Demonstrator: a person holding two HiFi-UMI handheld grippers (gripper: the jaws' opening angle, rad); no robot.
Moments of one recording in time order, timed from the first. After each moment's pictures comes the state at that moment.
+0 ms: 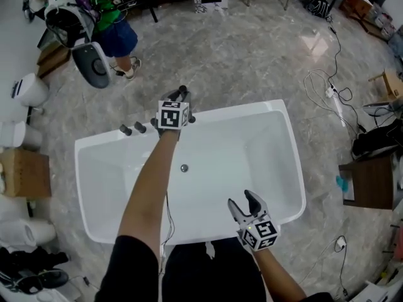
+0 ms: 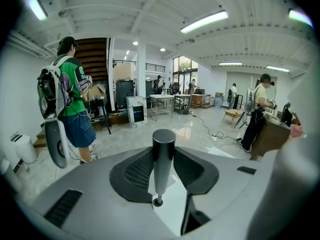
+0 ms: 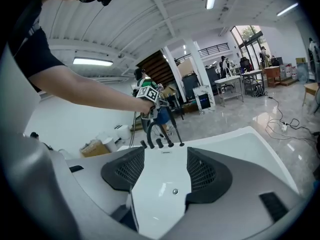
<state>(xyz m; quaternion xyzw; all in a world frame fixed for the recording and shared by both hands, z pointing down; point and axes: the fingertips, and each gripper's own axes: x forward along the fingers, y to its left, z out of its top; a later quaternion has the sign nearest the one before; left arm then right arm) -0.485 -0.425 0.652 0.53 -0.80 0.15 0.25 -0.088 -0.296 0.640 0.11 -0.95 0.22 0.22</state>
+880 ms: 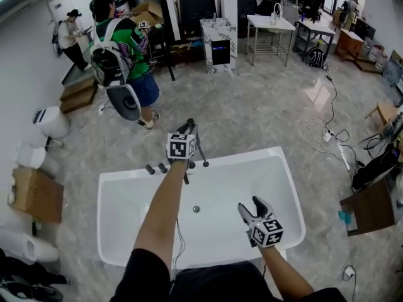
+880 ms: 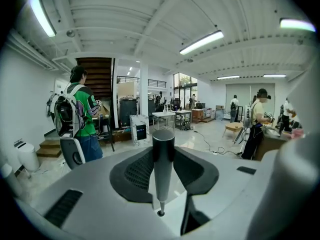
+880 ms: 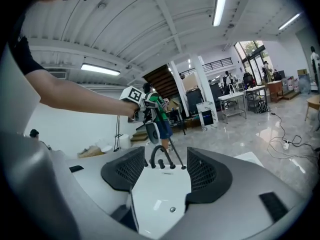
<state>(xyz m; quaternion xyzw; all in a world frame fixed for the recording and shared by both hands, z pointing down) -0.472 -0.366 0.461 0.53 -0.82 0.11 0.18 -0.109 -0.311 0.521 0.11 -0.96 0.18 0.16</state>
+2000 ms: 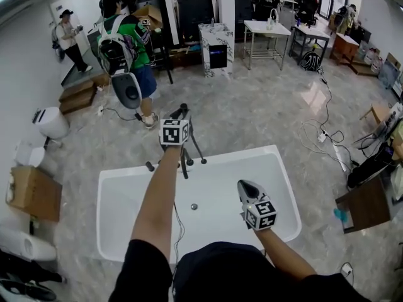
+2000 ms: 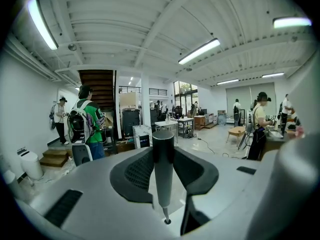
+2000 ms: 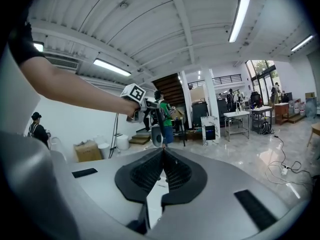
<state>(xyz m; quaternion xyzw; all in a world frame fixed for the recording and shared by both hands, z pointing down) -0.477 -0.343 0.373 0.53 -0.84 0.10 0.12 -0.137 -0.306 0.455 0.10 -0.98 0.10 0.12</state>
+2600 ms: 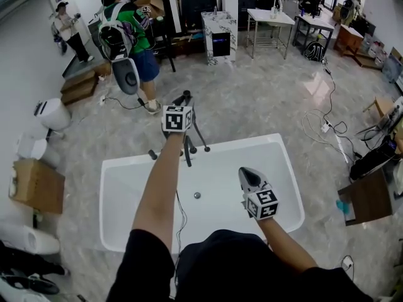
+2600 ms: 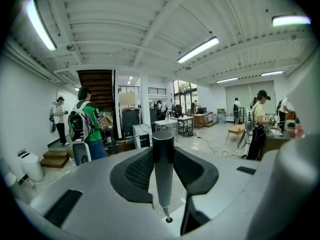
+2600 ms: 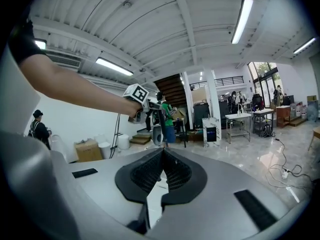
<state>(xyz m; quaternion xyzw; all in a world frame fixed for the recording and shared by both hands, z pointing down) -0.476 -0.343 0.376 0.53 -0.83 0.11 0.12 -0.145 -0.300 0.453 0.10 -0.99 0.08 0.11</state>
